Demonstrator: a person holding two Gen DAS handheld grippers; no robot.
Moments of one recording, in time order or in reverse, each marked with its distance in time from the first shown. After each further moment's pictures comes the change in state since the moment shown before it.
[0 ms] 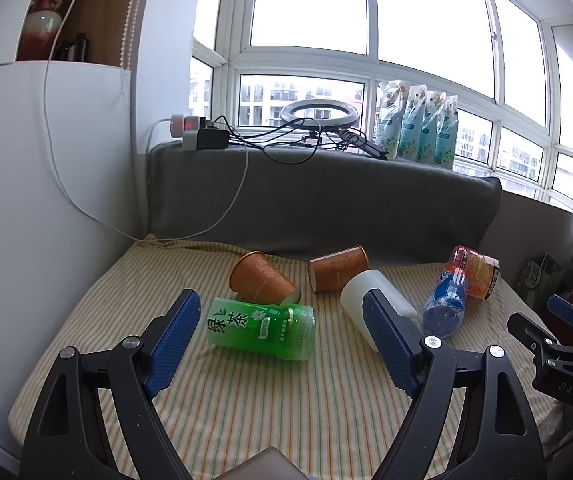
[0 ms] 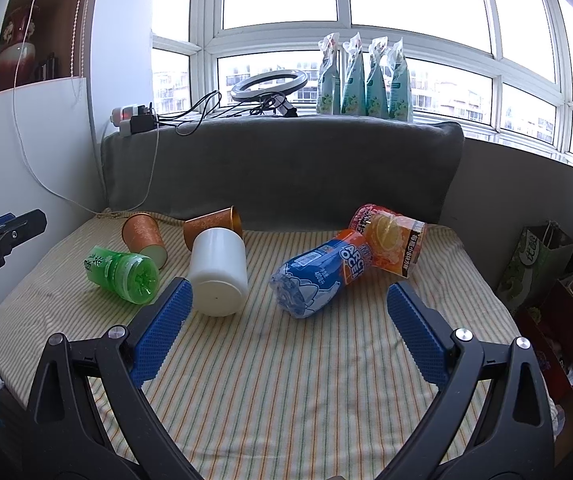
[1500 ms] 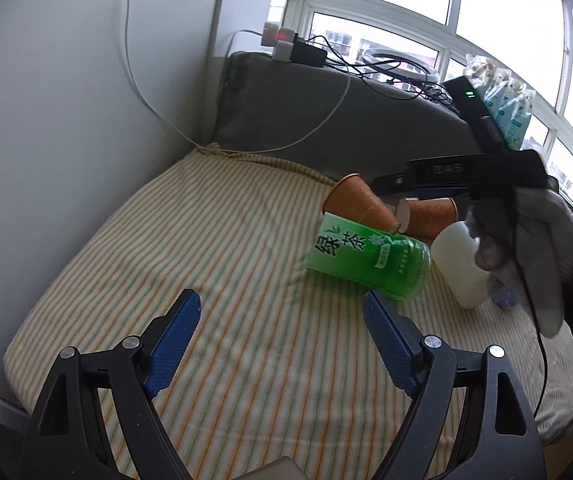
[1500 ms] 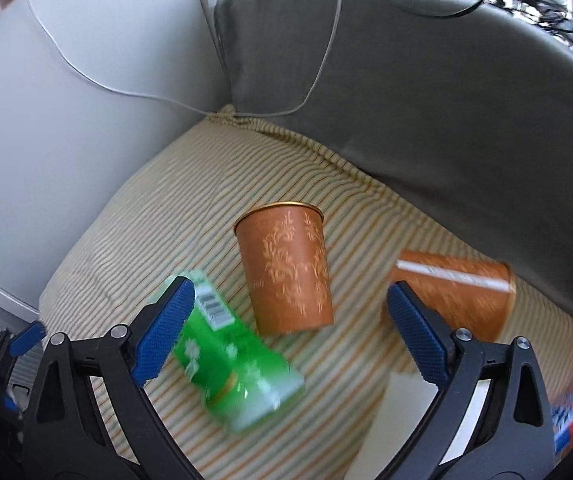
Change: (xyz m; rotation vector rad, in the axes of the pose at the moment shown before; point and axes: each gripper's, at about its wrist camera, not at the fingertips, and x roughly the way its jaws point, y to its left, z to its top) left arm 0.031 0.098 -0.049 -0.198 0.214 0.088; right arm 0.259 0.185 0.084 -0.300 0.549 0.545
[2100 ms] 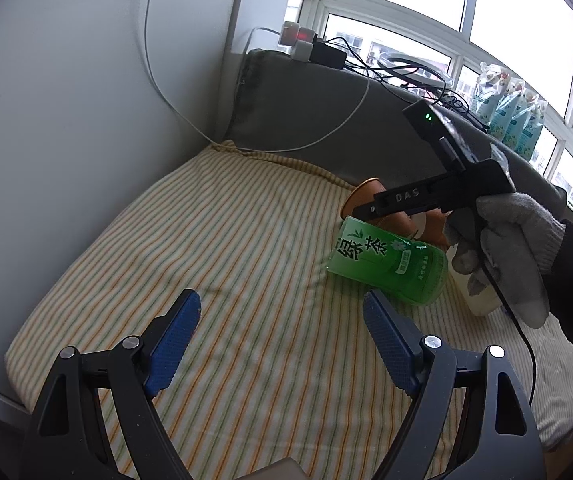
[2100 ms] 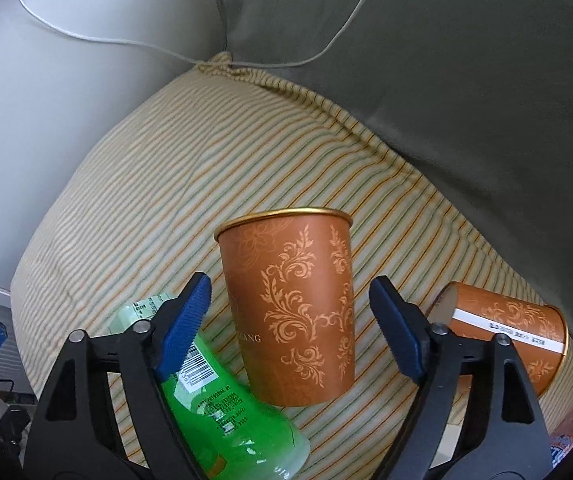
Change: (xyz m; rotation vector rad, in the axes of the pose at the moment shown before) left arm 0.003 0.014 0.001 -0.035 -0.002 0.016; right arm 0.072 0.008 0.024 -0.063 0.172 -0.032
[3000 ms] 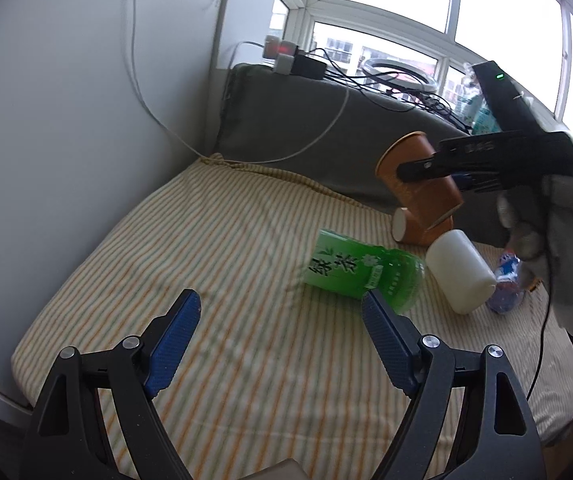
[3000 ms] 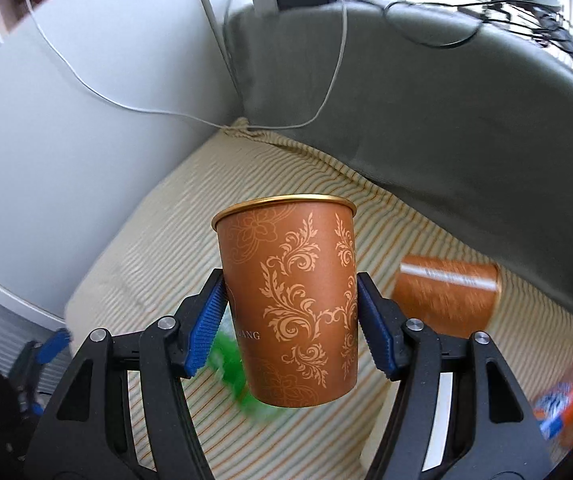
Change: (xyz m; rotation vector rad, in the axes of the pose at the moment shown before) left arm -0.015 -0.017 -0.001 0.043 -0.028 -0.019; right arm -0.119 -0.004 -0.043 0.105 -0.196 0.083
